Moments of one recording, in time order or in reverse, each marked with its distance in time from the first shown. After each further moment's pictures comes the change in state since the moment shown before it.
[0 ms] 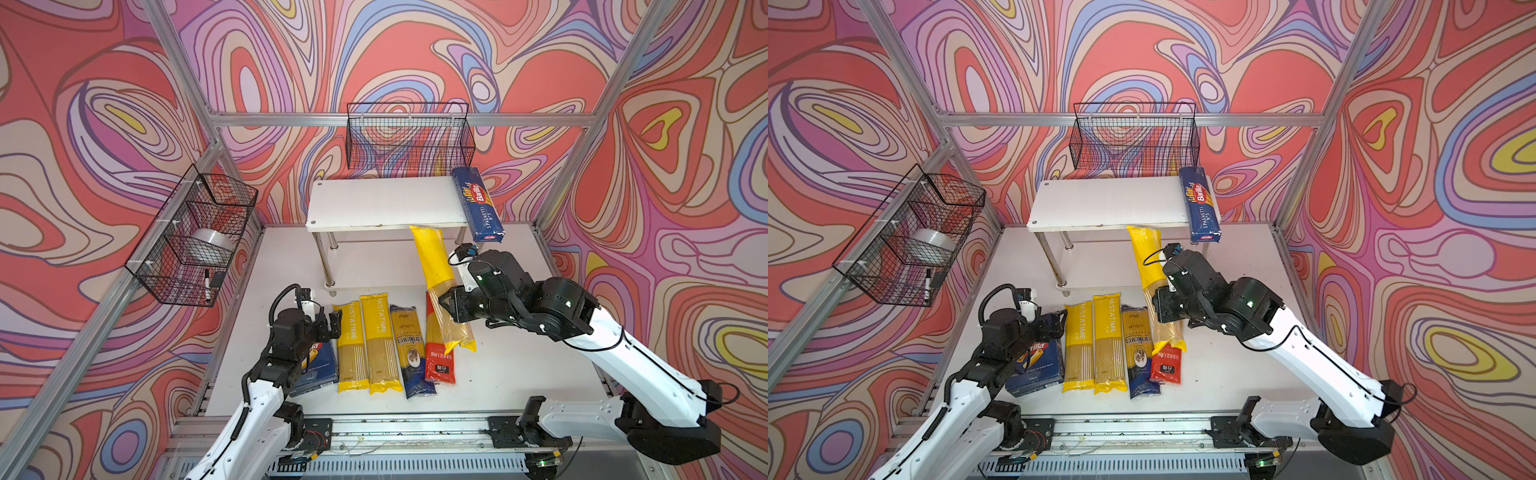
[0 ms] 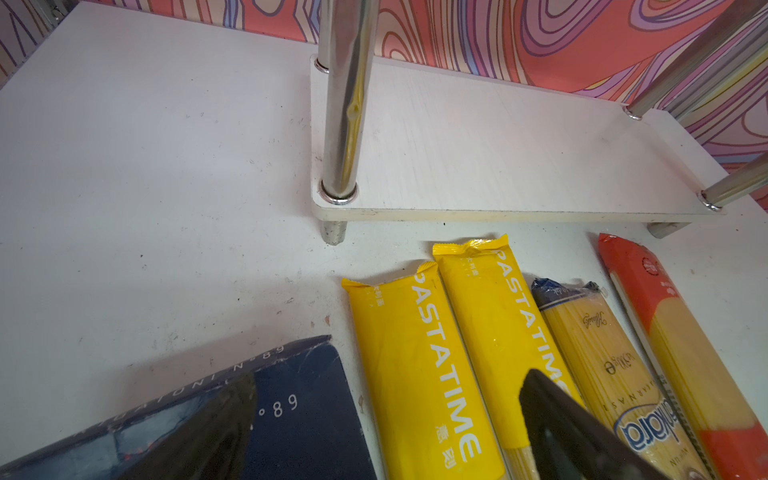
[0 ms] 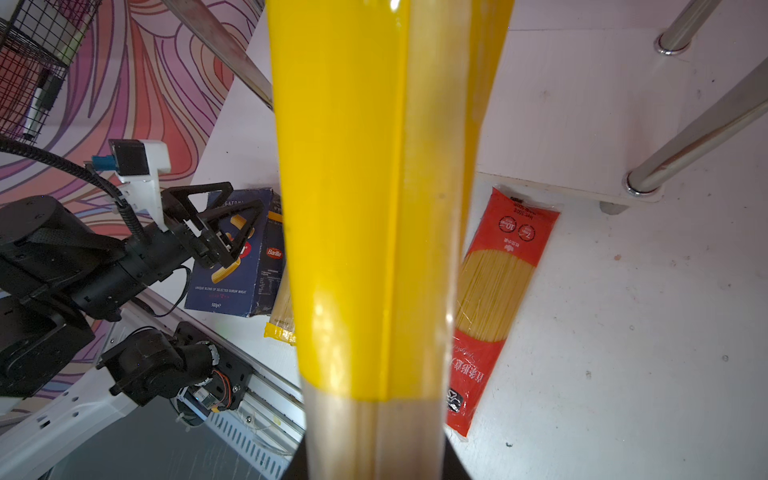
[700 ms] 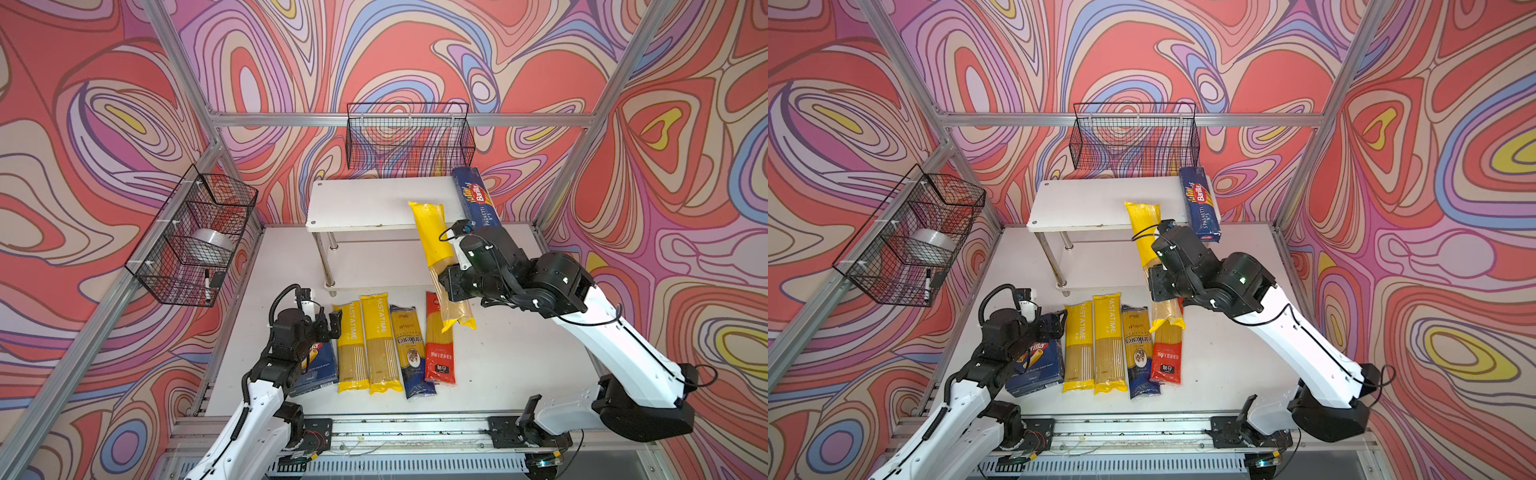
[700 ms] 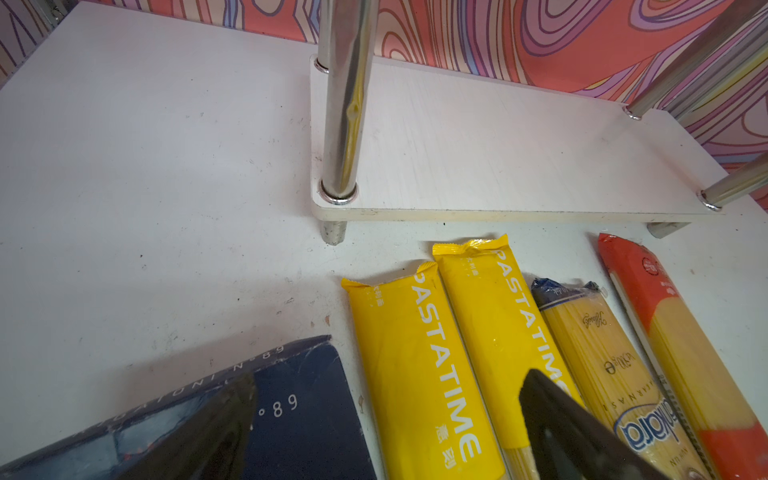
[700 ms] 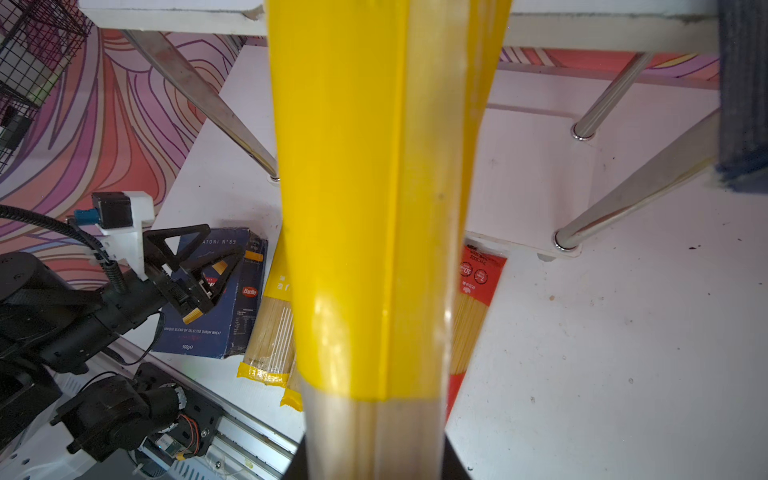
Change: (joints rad) left arm 0.000 0.000 0.000 0.000 0.001 0.000; right arm -0.027 0.196 0.345 -0.147 0.114 -0.074
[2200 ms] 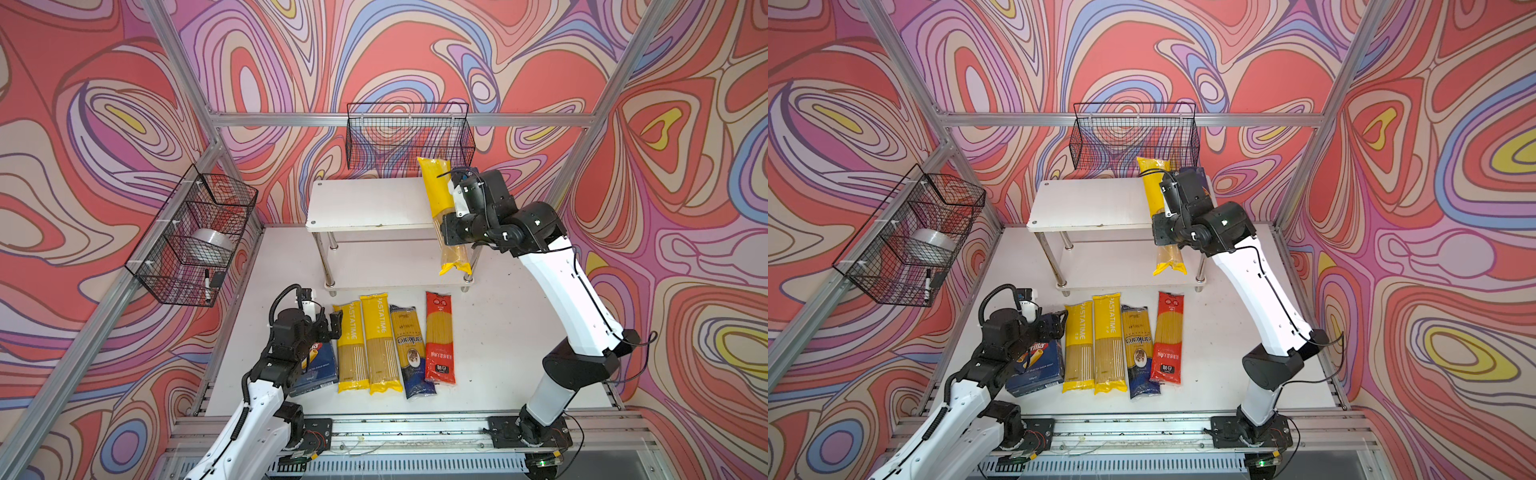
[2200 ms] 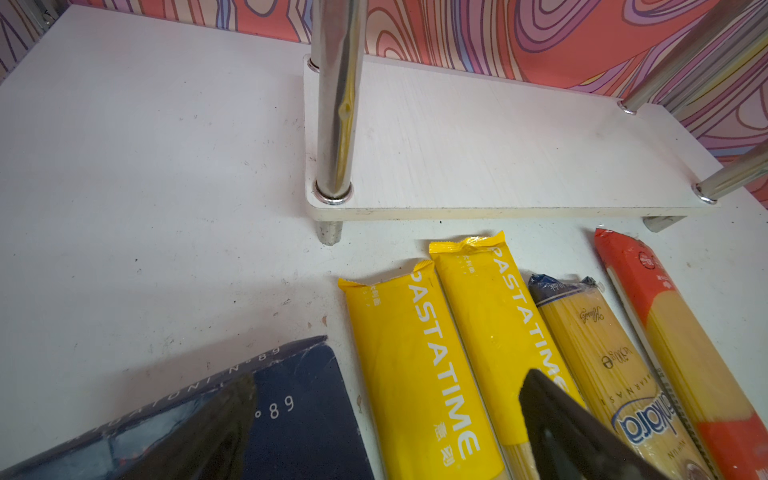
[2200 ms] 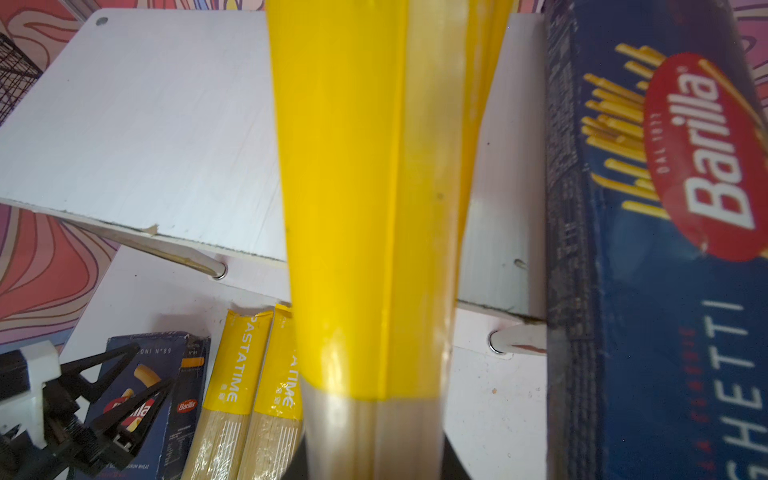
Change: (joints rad) left arm 0.000 0.000 0.000 0.000 0.011 0.015; right arm -0.277 0.317 0.391 0.011 -0.047 -0.209
